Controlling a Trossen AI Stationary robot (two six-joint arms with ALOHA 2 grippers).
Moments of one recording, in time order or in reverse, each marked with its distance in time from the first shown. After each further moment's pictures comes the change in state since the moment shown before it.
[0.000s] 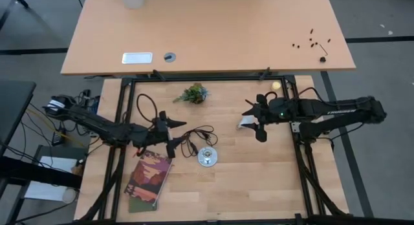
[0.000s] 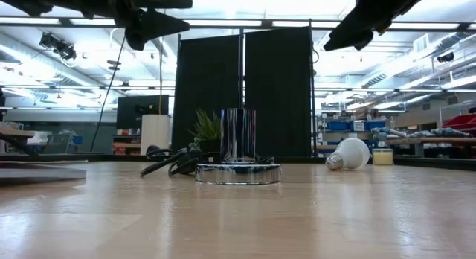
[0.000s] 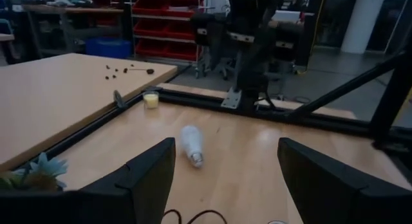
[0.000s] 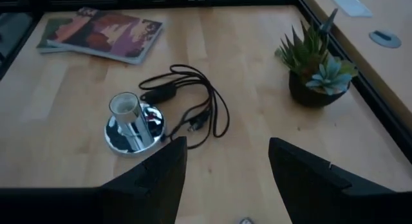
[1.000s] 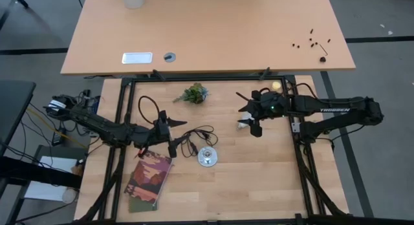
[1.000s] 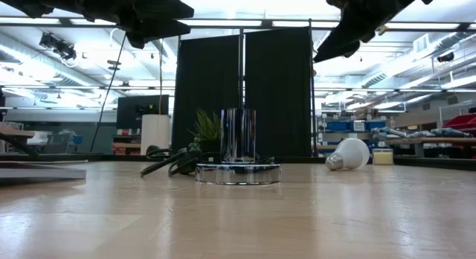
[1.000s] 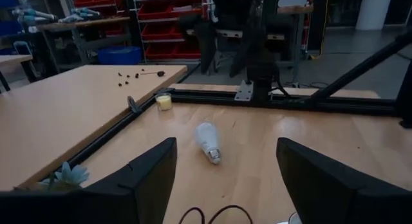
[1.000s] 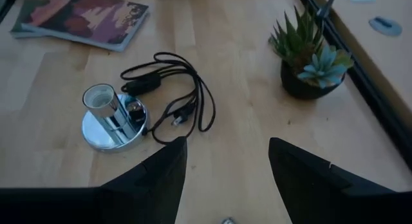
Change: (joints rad) left arm 0.000 0.018 0.001 0.002 -0.031 0.112; right arm -0.098 0.103 0.049 -0.008 -0.073 -0.076
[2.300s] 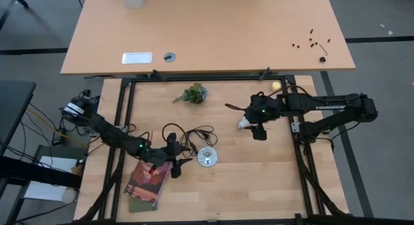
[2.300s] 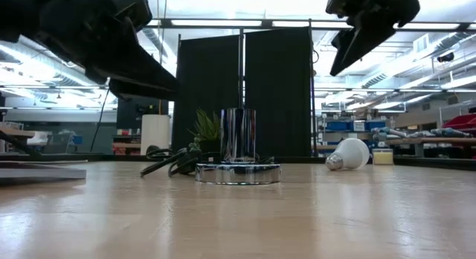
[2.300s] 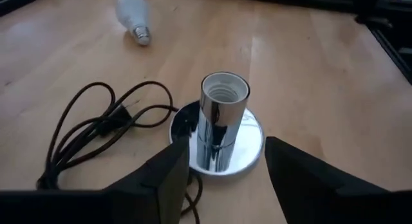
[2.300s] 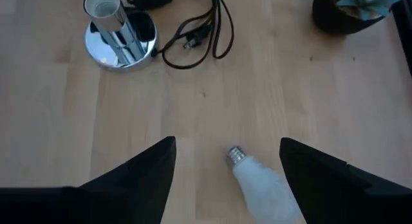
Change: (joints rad) left arm -0.150 0.342 0.038 -0.112 0.071 -0.376; right arm 0.053 0.123 0.164 -0.370 0.009 -0.031
